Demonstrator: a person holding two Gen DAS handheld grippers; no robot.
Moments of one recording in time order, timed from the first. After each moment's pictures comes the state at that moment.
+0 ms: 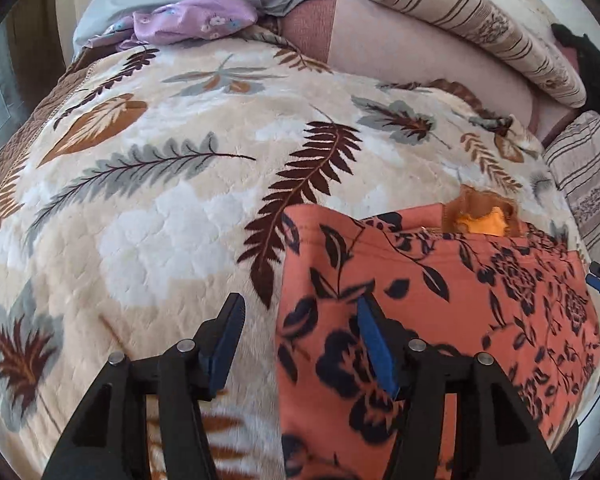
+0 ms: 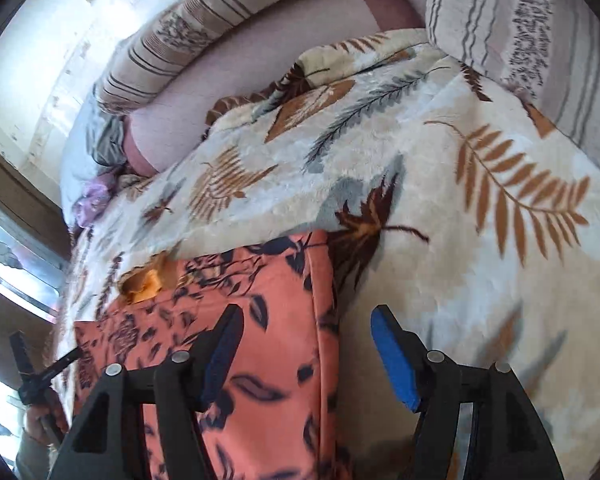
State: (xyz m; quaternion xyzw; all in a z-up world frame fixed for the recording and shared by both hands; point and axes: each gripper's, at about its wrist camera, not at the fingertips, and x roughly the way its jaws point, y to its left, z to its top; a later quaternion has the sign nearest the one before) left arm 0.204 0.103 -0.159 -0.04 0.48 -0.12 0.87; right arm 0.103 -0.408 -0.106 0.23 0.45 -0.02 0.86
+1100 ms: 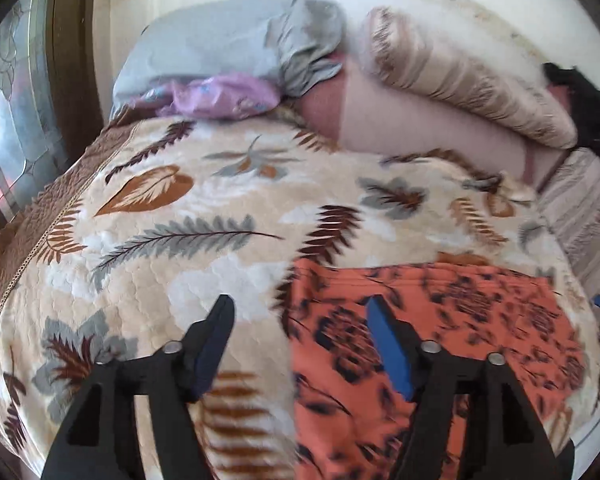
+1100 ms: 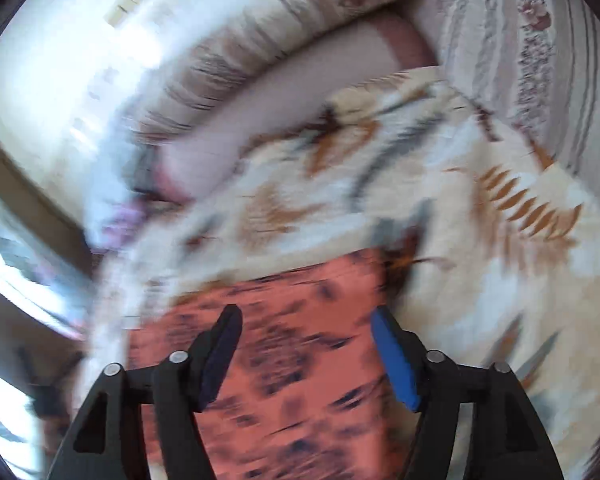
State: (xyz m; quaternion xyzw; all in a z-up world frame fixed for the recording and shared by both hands) left arm 0.141 0.115 -0.078 -0.06 0.38 -0.09 0.92; right arm 0.059 -0.391 -0.042 0.28 0.38 0.03 0.88
